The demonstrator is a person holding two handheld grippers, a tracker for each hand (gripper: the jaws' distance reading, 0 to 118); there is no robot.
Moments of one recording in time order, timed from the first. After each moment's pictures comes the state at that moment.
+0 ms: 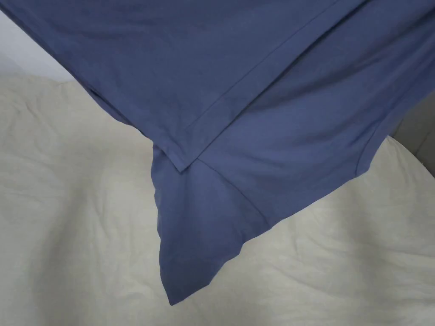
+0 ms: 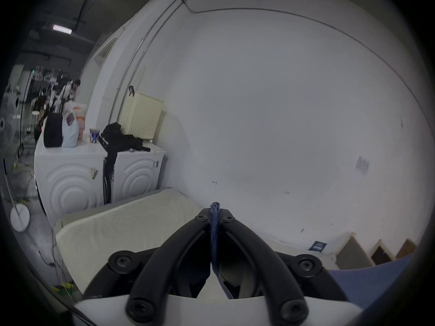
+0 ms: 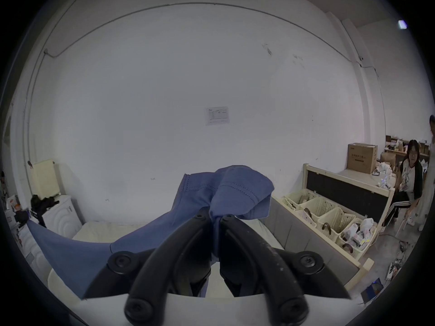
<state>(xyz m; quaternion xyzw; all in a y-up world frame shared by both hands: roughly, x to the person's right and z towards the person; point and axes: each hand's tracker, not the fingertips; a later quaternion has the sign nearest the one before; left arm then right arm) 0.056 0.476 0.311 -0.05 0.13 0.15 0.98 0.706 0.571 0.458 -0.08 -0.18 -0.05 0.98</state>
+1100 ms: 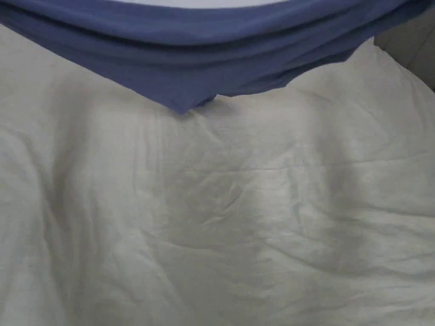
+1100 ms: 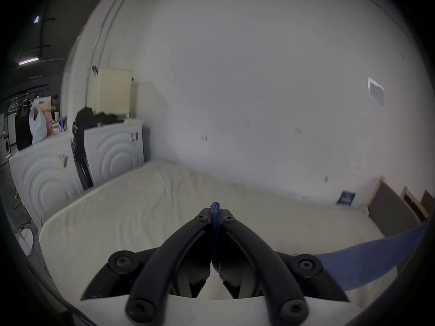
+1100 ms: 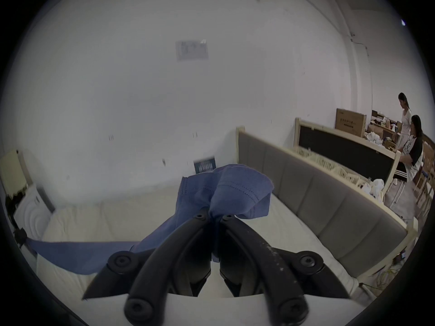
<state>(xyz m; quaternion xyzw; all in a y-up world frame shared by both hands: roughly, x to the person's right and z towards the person) 0.159 0.236 0.126 -0.19 0.09 0.07 0.98 0.765 0.313 0.264 -0.24 -0.23 -0.08 0.94</state>
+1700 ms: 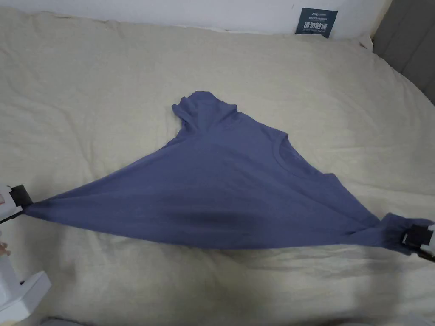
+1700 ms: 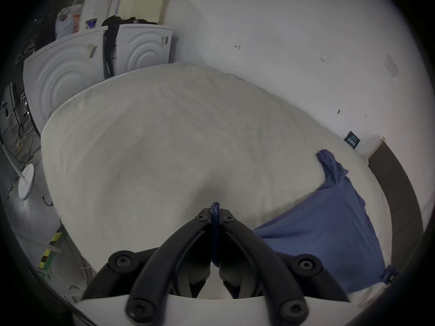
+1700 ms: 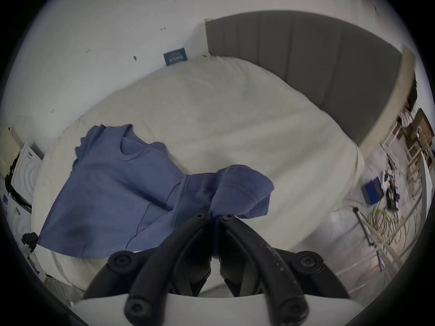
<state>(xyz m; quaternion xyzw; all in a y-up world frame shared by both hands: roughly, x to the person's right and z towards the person) 0.084 0.019 0.376 -0.37 0.10 0.16 0.91 0.760 0.027 0.539 -0.43 -0.24 -0.18 0.85</state>
